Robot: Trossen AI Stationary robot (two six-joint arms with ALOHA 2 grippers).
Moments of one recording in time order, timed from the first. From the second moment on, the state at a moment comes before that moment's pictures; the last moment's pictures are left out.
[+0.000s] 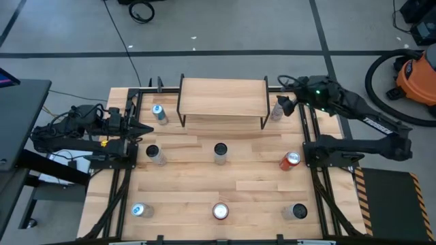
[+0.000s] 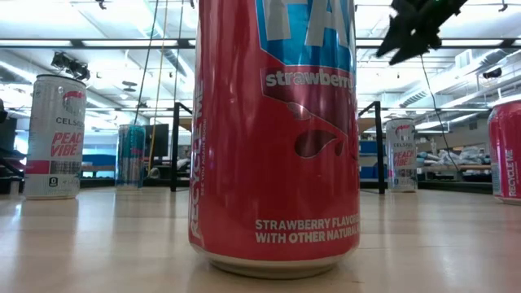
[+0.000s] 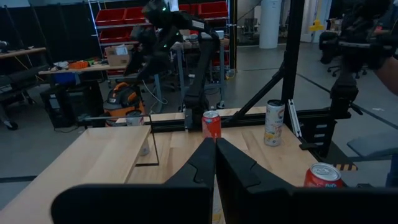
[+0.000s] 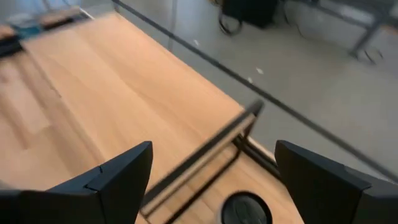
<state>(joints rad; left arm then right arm) 0.00 0.39 0.79 -0.42 0.00 0.06 -0.53 0.80 0.99 -0.76 0.27 0.12</state>
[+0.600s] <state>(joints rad) 0.00 0.39 0.78 -0.47 0.00 0.03 -0.66 0.96 0.99 -0.91 0.26 0.32</state>
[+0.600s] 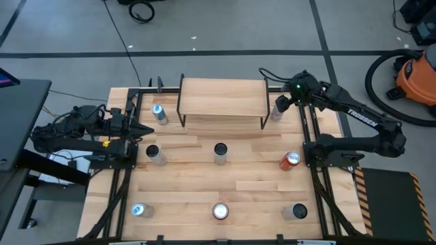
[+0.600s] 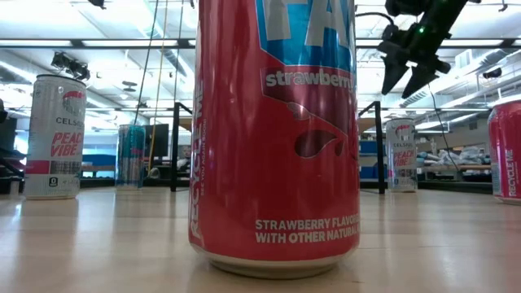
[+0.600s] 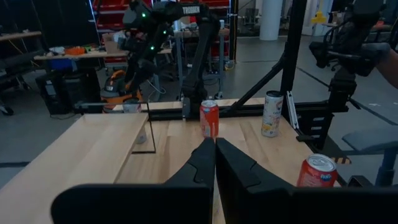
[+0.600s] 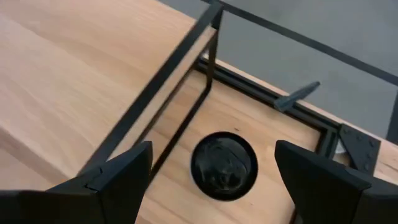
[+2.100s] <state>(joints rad) 0.00 0.39 0.78 -0.51 0.00 0.01 -0.73 1.18 0.95 -0.95 0.22 0.31</state>
